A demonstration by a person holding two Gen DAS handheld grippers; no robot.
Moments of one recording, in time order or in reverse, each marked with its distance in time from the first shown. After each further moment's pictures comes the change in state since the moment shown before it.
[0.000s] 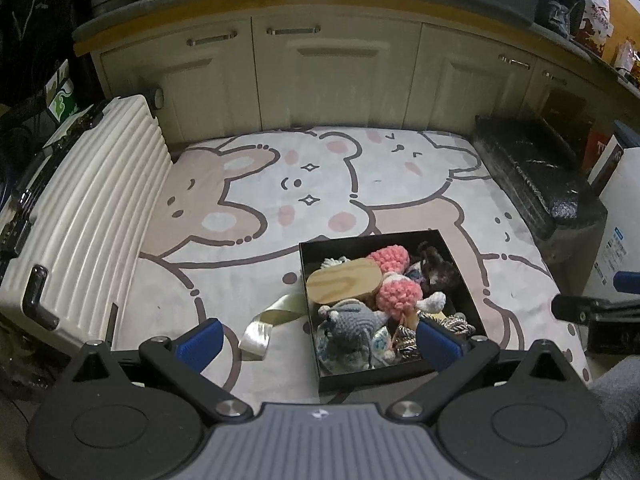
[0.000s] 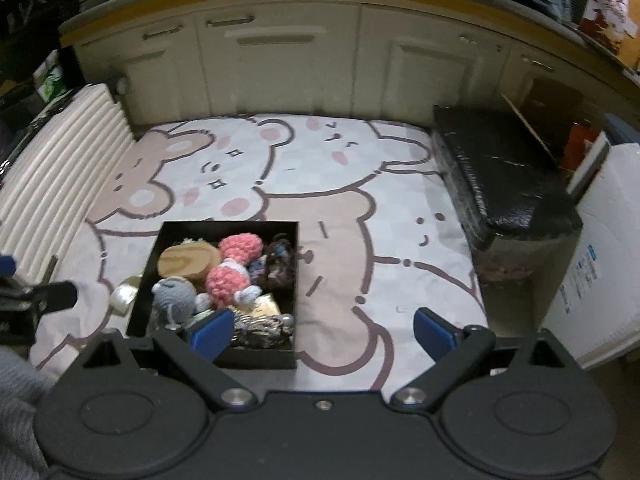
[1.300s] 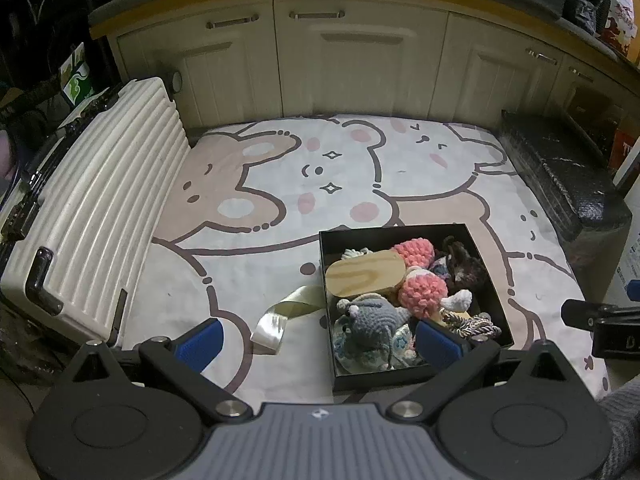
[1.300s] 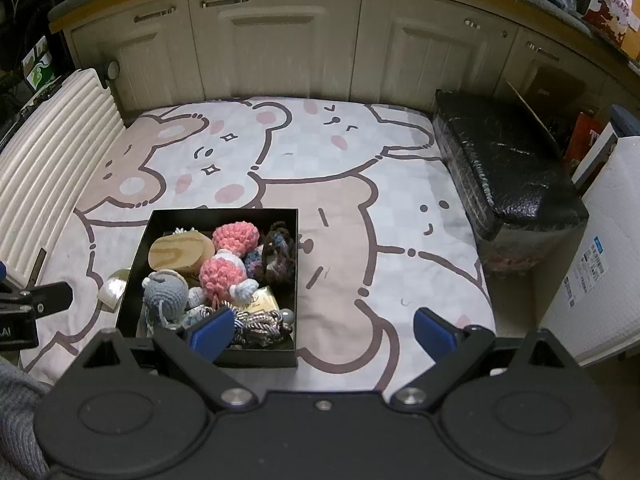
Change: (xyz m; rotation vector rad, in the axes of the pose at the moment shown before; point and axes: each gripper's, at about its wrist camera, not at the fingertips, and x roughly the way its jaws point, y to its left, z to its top) left arm 0.020 0.003 -0.002 -0.051 0.029 0.065; right arm 0.023 0.006 0.003 -0.009 0.048 -0.010
